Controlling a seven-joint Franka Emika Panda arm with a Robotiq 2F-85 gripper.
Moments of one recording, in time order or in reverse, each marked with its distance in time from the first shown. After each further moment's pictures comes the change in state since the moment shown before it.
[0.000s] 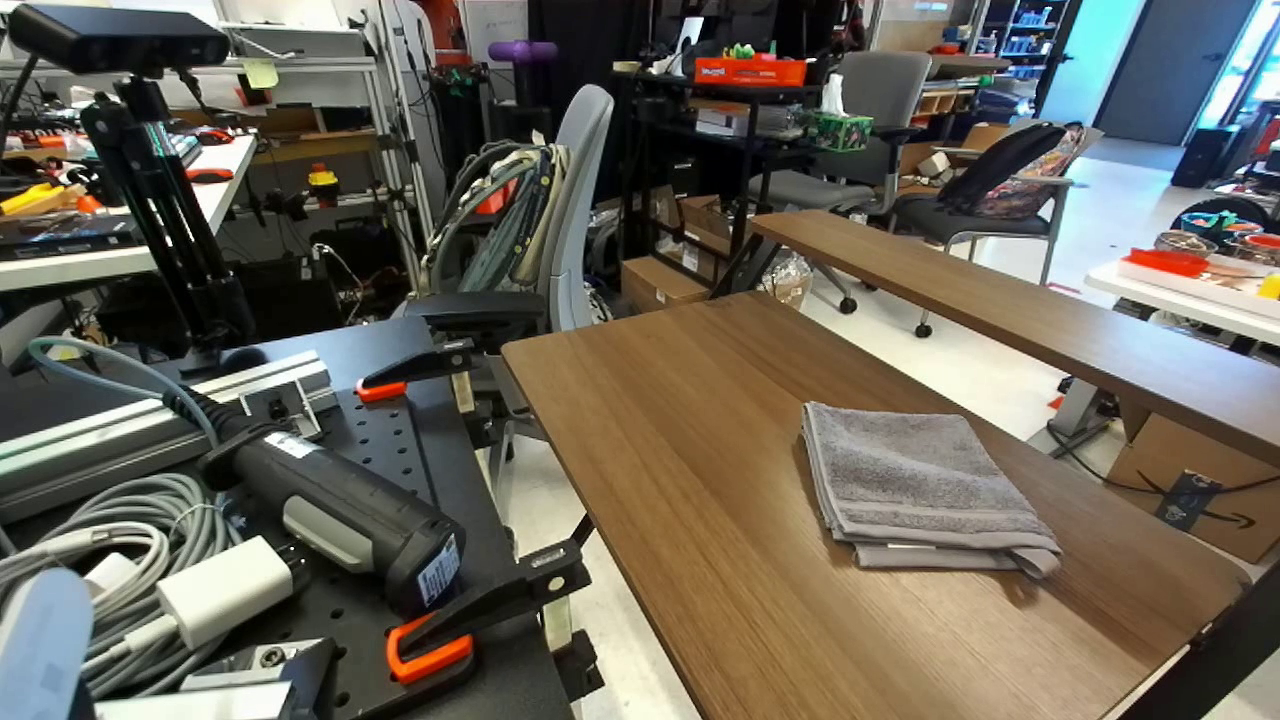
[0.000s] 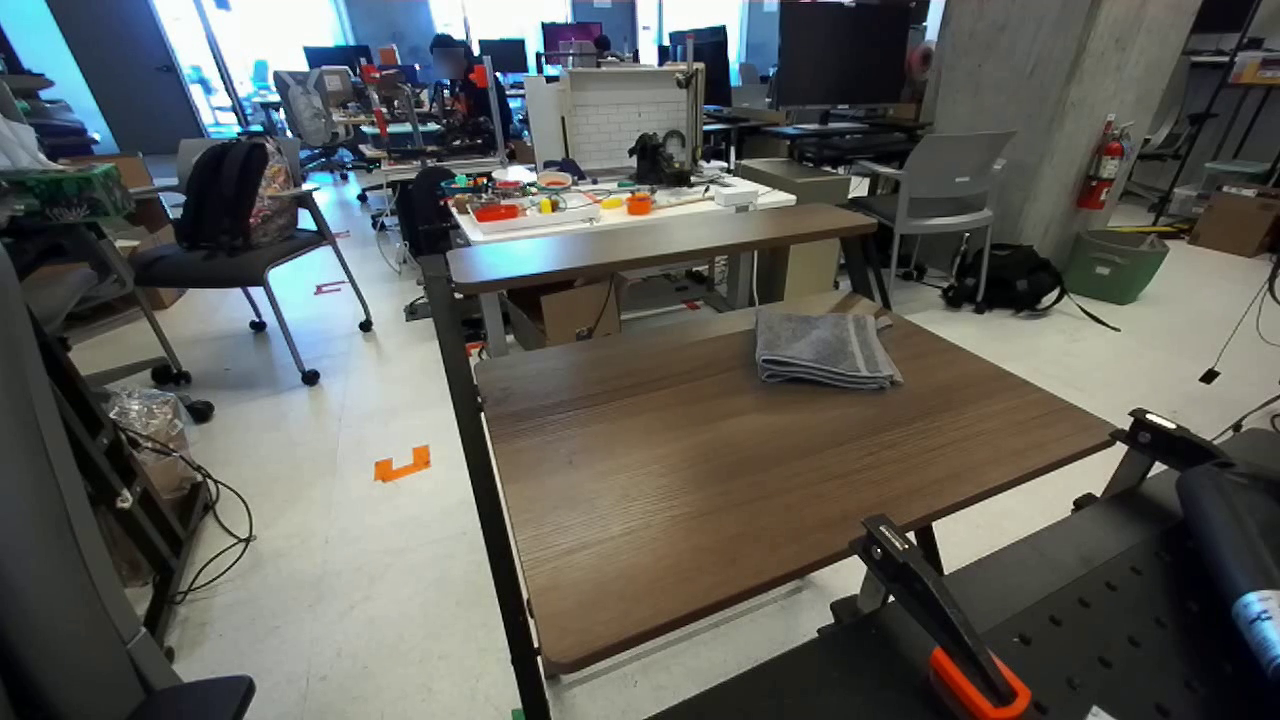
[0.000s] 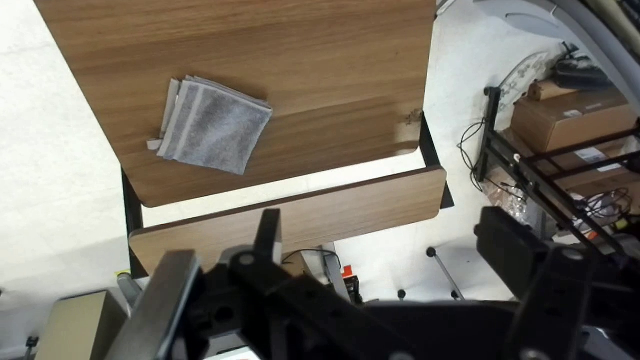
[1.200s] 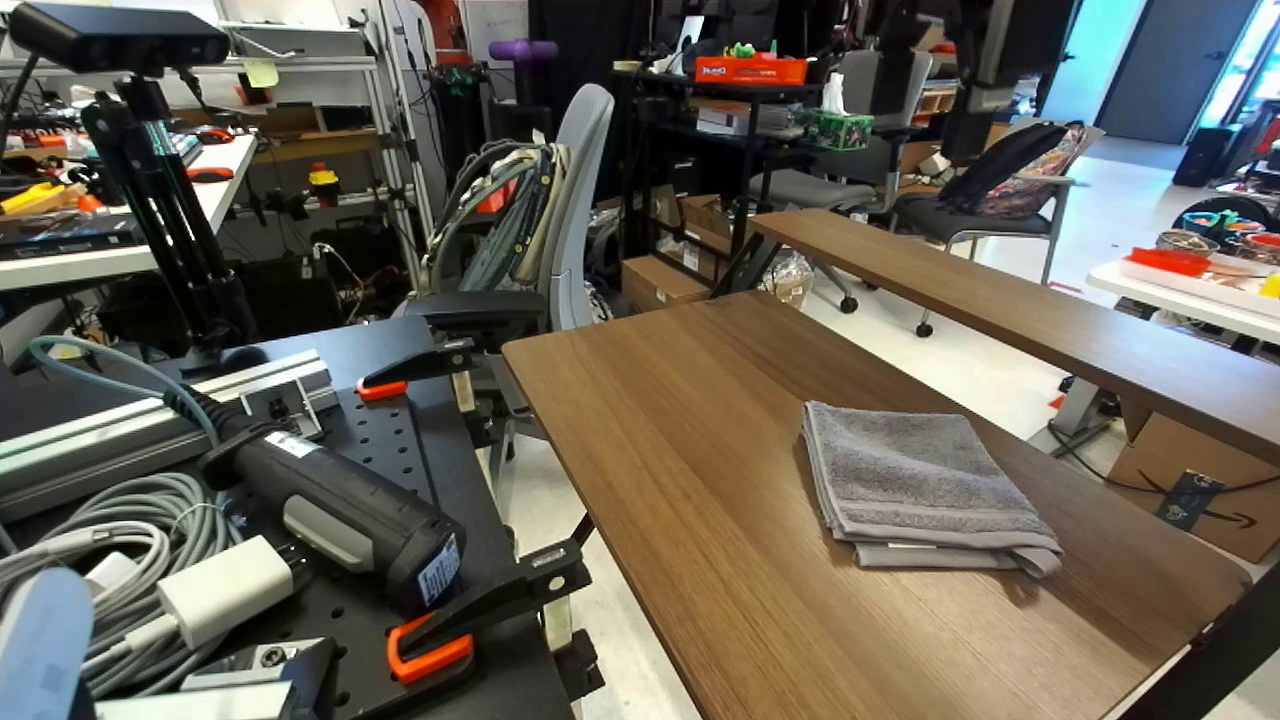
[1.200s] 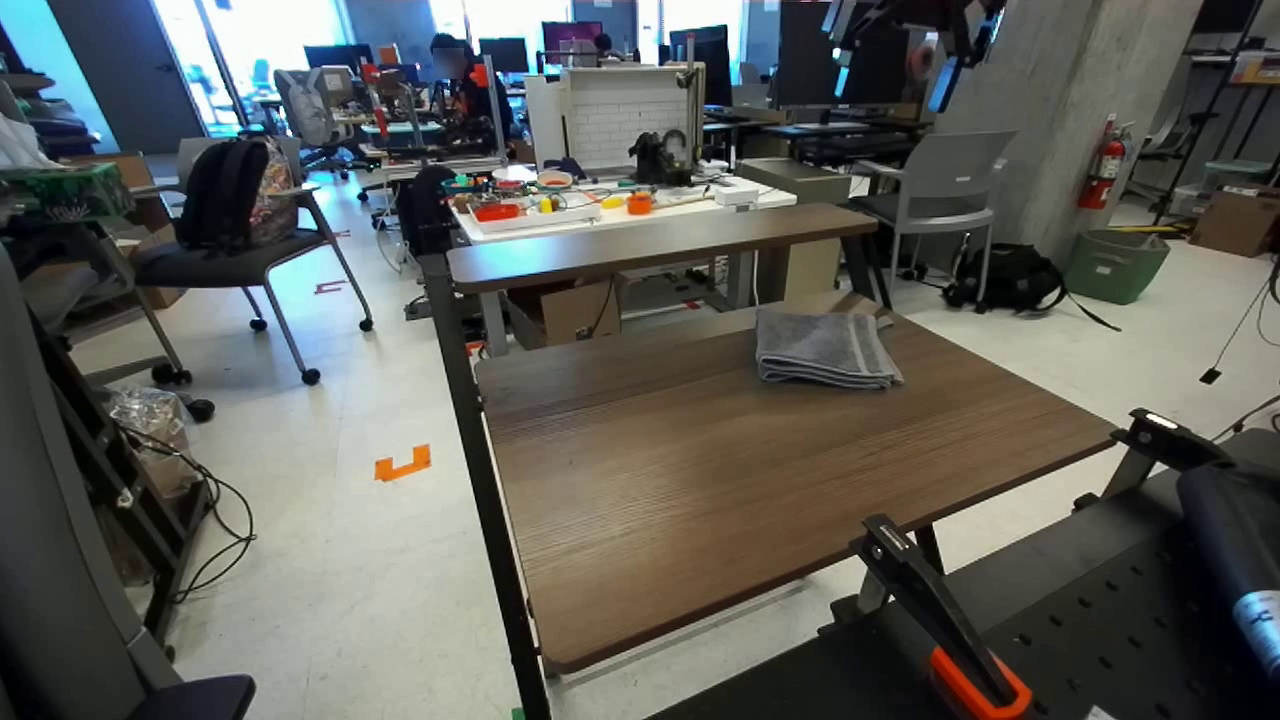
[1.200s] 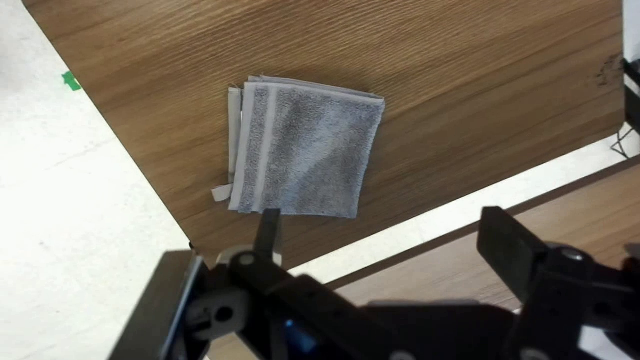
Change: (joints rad) arm -0.086 0.843 -0.035 0.410 -0.032 0.198 0.118
